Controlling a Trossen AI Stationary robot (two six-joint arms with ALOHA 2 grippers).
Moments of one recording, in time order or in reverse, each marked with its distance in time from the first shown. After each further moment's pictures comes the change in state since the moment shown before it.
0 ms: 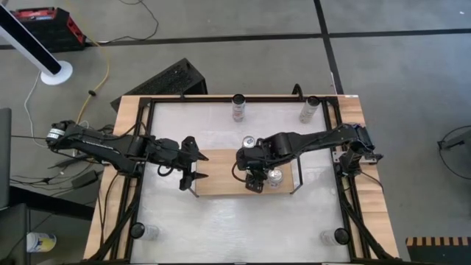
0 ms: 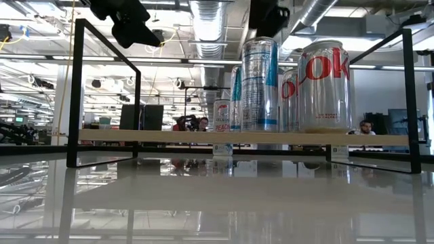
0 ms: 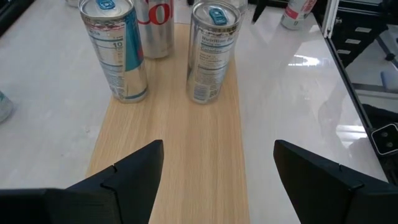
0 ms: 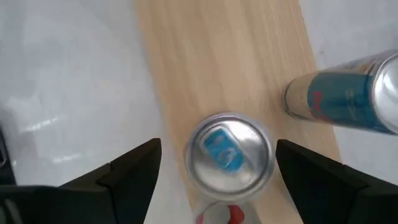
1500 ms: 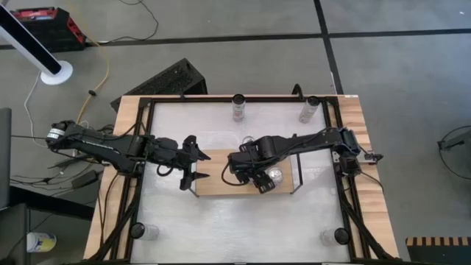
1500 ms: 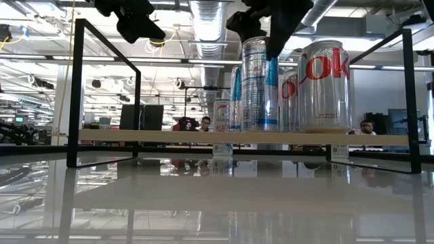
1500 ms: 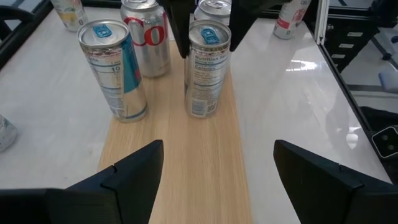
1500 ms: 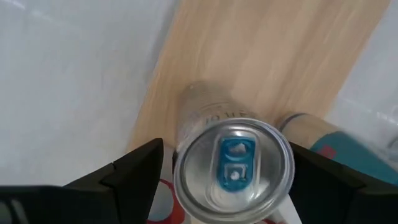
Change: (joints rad) left arm 0.000 0.000 0.000 0.051 0.001 0.067; right arm -0.016 0.148 0.121 -0.181 -0.028 -0.688
